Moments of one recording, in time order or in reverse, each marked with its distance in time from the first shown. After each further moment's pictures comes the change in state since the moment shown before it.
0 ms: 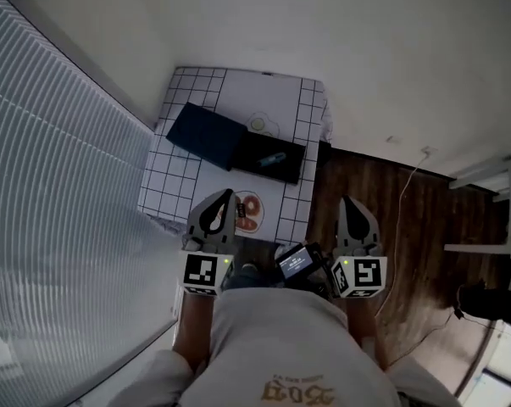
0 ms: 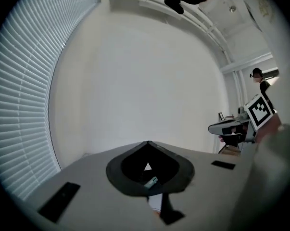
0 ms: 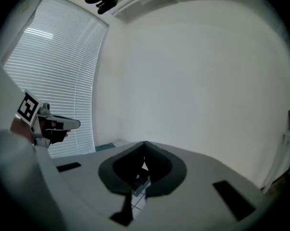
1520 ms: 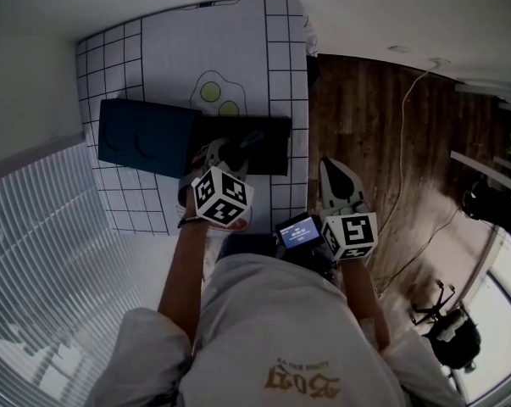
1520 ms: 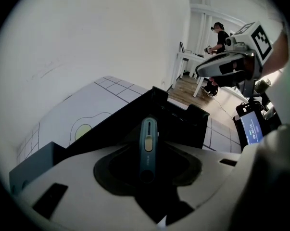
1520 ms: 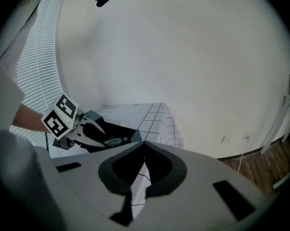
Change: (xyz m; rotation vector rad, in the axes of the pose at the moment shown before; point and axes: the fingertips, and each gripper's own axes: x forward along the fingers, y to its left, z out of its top) left arm 0.215 -0.031 -0.258 0.354 0.808 -0.584; right arm 0.133 -0.044 -0.170 0.214 0.449 -0.051
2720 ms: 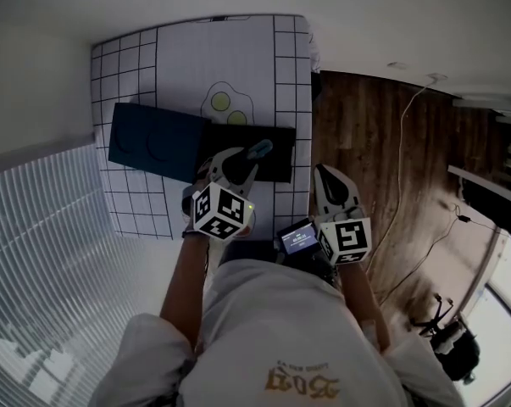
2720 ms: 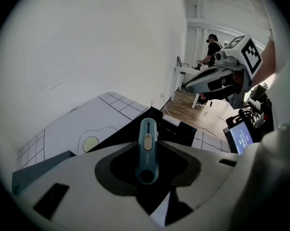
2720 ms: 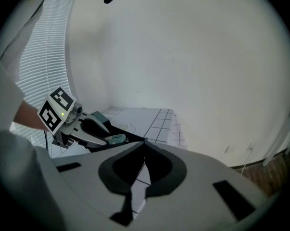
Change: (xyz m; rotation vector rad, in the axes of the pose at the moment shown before) left arm -0.036 -0.003 0.023 -0.007 -0.162 -0.005; right arm 0.001 0.023 0.021 -0.082 -0.035 0.039
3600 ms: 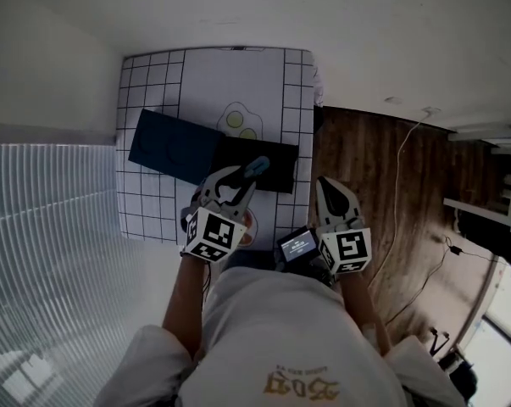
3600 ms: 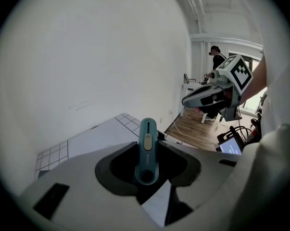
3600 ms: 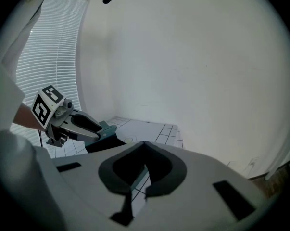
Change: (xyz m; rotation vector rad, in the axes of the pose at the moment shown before) left arm -0.082 0.003 0.035 -0.038 -0.205 0.138; right arm -0.026 0.015 0.044 -0.072 -0.118 0.035
